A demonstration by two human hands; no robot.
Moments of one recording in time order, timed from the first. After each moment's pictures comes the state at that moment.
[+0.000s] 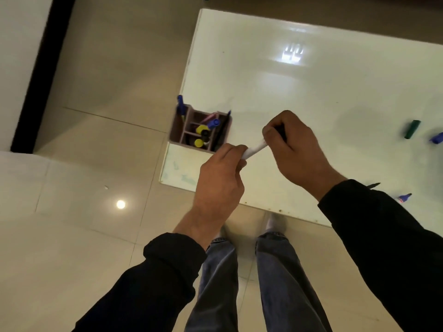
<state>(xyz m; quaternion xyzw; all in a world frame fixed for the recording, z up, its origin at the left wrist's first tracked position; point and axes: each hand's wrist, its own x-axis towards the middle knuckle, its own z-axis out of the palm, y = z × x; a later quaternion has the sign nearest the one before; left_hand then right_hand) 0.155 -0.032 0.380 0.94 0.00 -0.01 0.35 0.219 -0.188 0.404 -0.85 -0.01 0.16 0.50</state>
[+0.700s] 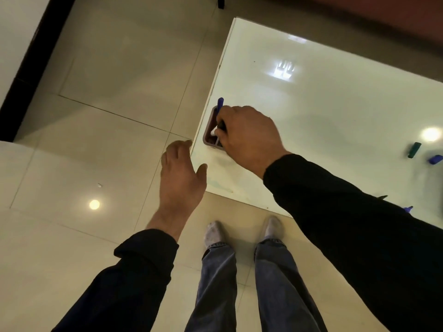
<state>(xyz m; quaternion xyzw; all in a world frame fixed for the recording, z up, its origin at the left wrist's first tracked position) 0.138 0.118 0.354 0.94 0.16 -0.04 0.31 0.245 -0.017 0.404 -0.96 -0.24 0.12 0.12</state>
